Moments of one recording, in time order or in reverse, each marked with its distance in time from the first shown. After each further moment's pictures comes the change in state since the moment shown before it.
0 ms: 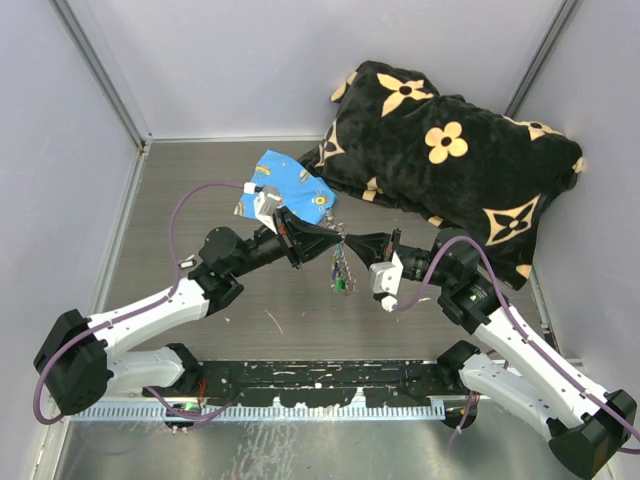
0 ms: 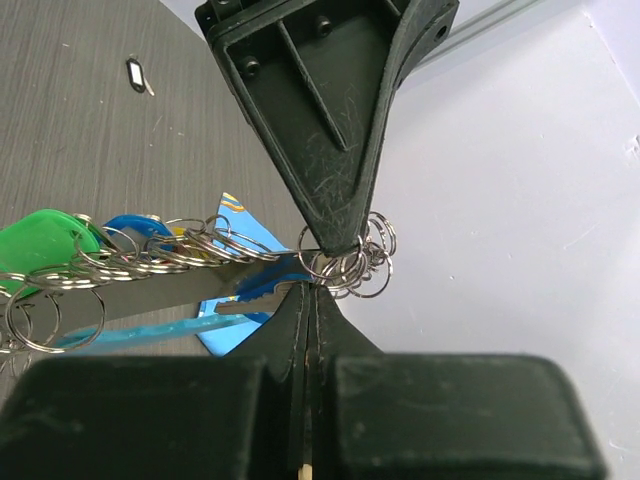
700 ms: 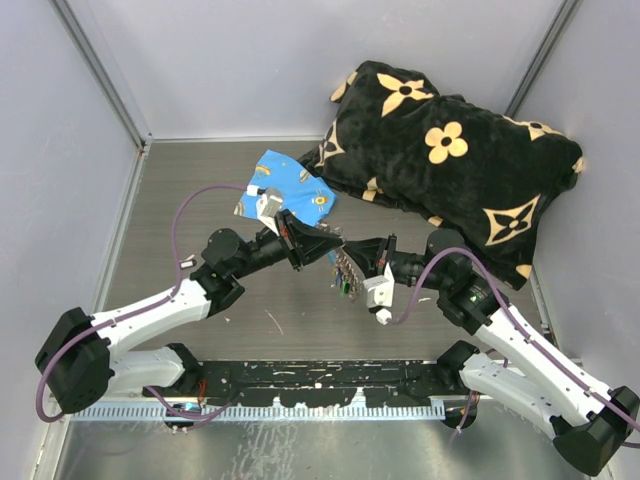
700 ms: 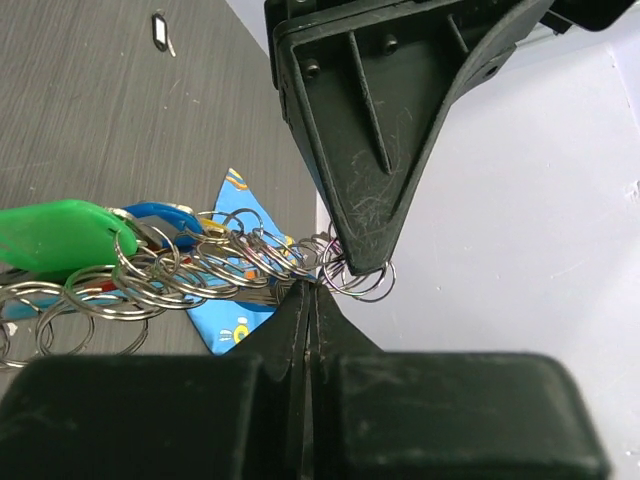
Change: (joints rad) left arm 0.000 0.011 -0.015 0.004 0.000 -0.015; right arm 0.049 0.000 0.022 -0.135 0.032 -0.197
